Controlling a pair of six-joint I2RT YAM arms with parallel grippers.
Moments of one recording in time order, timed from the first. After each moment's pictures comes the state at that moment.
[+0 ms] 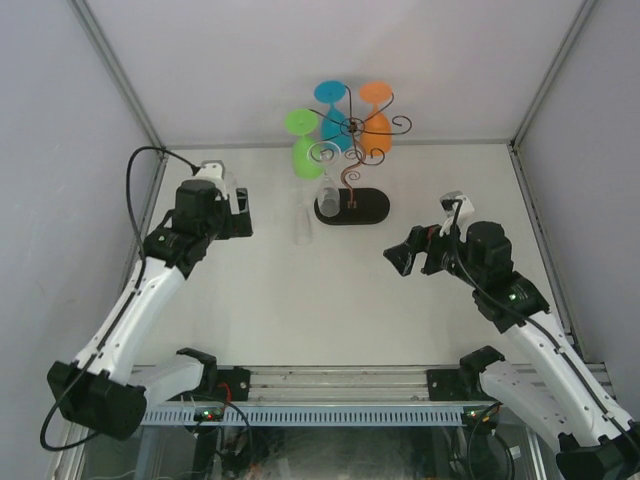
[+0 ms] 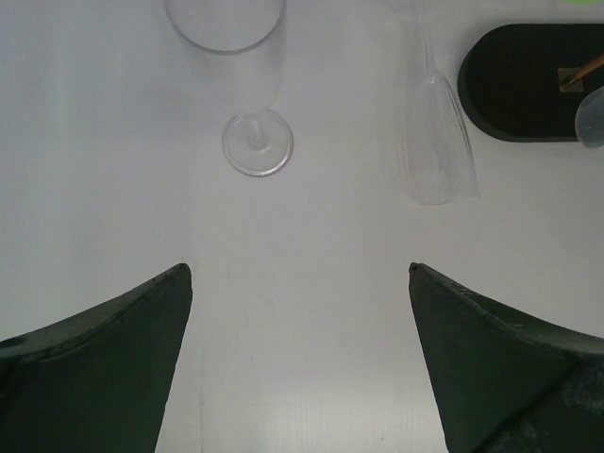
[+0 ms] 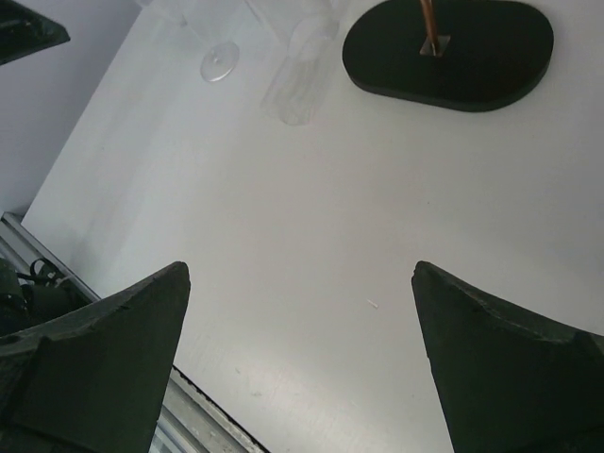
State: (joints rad) left arm -0.30 1.03 1.05 -0.60 -0.22 -0.22; right arm 0.41 0.74 0.77 -0.40 -0.27 0.37
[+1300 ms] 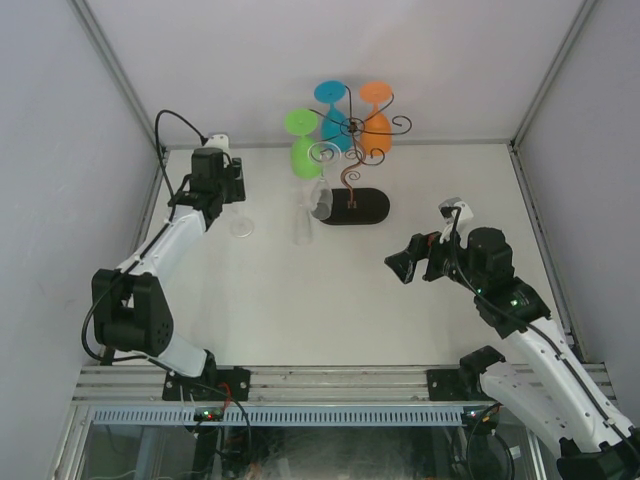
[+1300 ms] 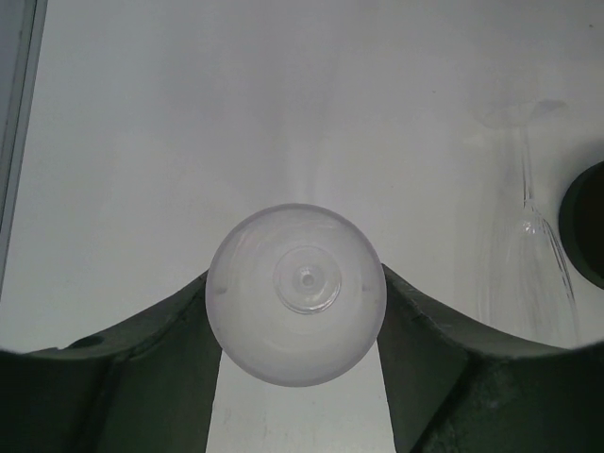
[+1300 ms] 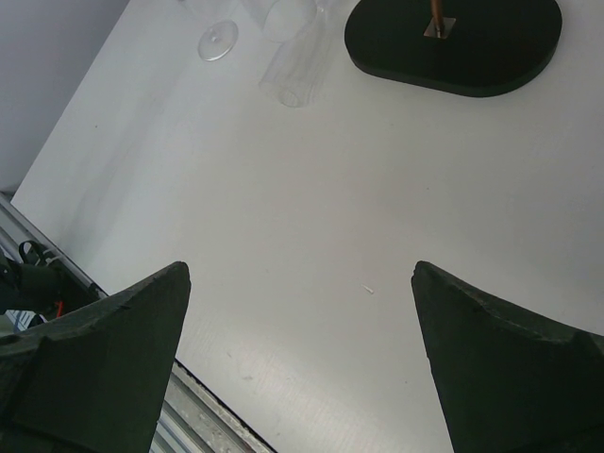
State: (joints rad) left arm -0.16 1.53 1.20 -0.25 -0.23 -0.11; right arm 0.41 0.69 0.72 -0.42 -0.29 0.33
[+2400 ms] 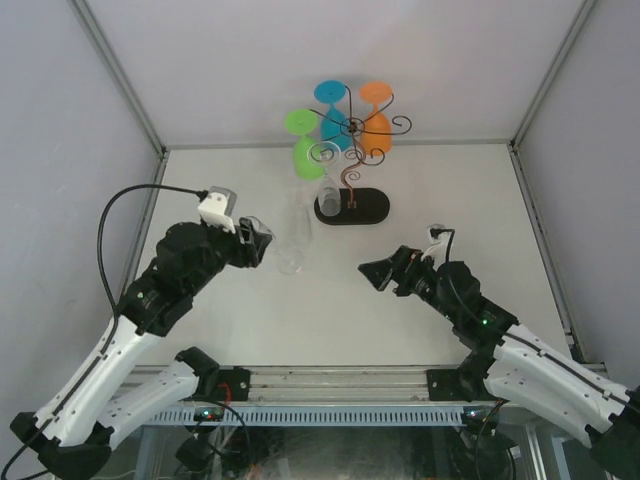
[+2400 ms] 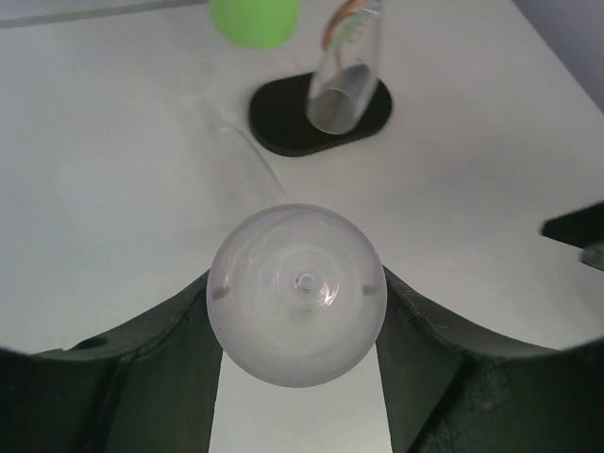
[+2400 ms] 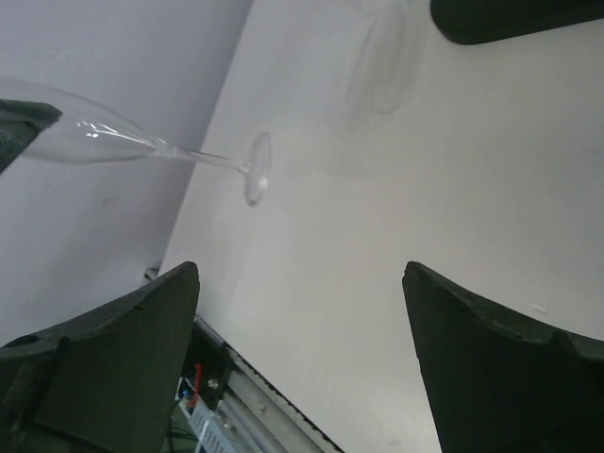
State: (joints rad) left arm -0.54 0.75 0.95 -0.48 -0.10 -0.23; right arm 0.72 0.66 0.44 -0.03 0.02 0.81
